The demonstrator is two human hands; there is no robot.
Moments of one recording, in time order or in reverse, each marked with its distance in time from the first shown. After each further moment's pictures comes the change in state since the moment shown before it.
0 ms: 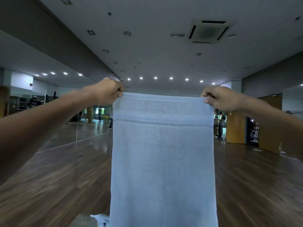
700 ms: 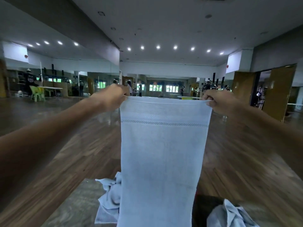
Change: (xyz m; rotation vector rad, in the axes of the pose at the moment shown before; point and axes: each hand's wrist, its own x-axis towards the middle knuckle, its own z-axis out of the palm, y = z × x) left_hand -0.030 -0.004 0.145 -0.072 -0.181 -0.059; right_hand -0.005 0.066 0.145 -0.193 -0.004 0.078
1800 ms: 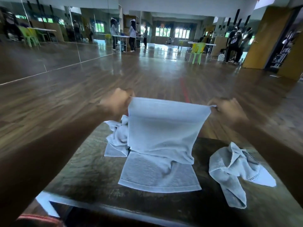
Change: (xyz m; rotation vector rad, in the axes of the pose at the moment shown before) left_hand -0.104 -0.016 0.215 -0.174 -0.145 -0.074; right_hand -0.125 0.010 0.206 0.105 -0.088 -0.039
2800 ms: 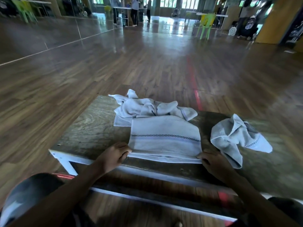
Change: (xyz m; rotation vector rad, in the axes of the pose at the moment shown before) left_hand -0.258 -0.006 0.147 -0.269 -0.155 0.152; right_hand -0.245 -0.052 0.127 0.242 -0.275 -0.022
